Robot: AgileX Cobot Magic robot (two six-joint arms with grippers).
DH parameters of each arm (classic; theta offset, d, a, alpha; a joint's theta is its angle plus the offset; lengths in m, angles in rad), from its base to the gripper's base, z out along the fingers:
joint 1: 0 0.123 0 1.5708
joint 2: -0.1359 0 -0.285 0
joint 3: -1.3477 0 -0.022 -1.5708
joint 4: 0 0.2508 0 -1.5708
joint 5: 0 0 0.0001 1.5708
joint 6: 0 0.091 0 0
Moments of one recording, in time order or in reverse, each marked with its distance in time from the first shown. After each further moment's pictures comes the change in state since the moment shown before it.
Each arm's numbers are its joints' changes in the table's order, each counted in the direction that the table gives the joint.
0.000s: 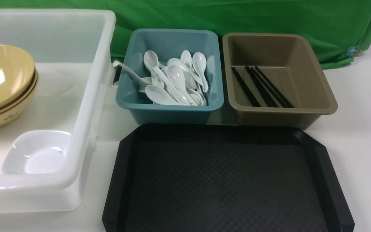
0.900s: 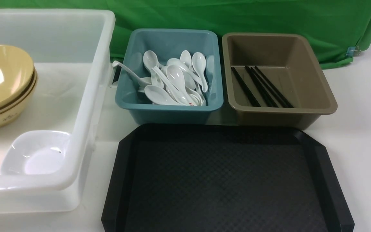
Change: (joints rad) right arm 0.000 0.000 0.000 0.000 -0.001 0.001; left arm 0.128 0.165 -0.214 0.048 0.149 -0.130
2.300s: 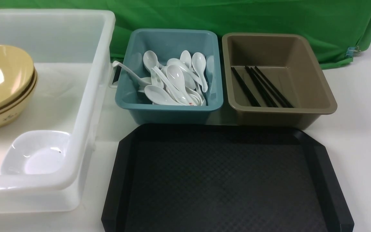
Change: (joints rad) right arm -0.050 0.024 -0.022 0.820 0.046 -0.707; left arm 0.000 0.001 0.000 -0.002 0.000 0.003
